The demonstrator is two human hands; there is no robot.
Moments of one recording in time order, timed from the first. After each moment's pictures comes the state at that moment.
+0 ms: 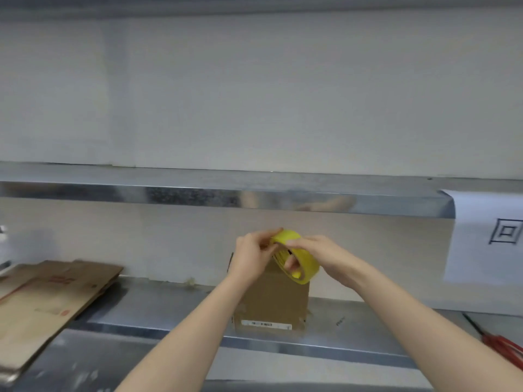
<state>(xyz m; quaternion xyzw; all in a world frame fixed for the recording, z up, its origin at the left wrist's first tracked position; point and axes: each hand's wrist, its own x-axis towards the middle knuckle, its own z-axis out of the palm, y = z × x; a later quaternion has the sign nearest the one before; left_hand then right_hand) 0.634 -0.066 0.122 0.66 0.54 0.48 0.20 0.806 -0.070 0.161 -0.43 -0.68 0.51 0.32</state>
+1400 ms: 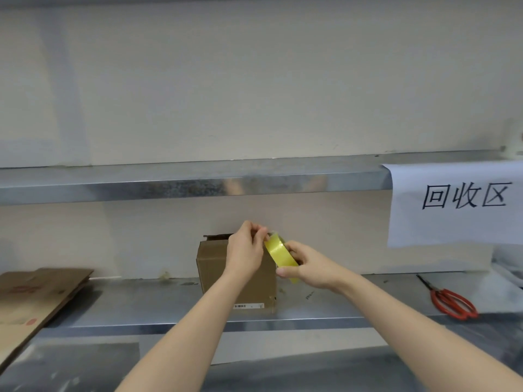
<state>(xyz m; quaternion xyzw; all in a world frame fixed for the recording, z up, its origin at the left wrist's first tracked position) 0.702 -0.085 0.112 0.63 0.57 0.50 0.15 0.863 -0.099 0.112 -0.45 -0.72 0.45 0.27</state>
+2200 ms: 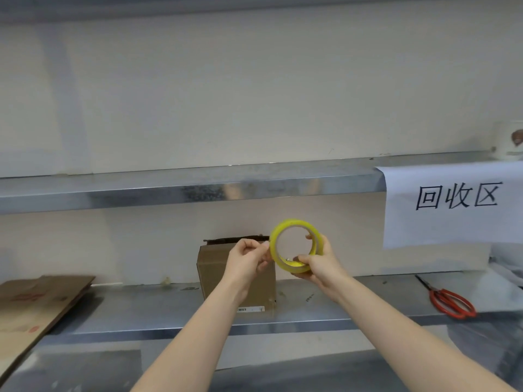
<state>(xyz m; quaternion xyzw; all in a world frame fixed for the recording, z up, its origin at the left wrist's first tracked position) 0.705 -0.107 0.109 0.42 0.47 0.58 0.52 0.867 -0.094 0.101 -0.51 -0.42 0.55 0.51</state>
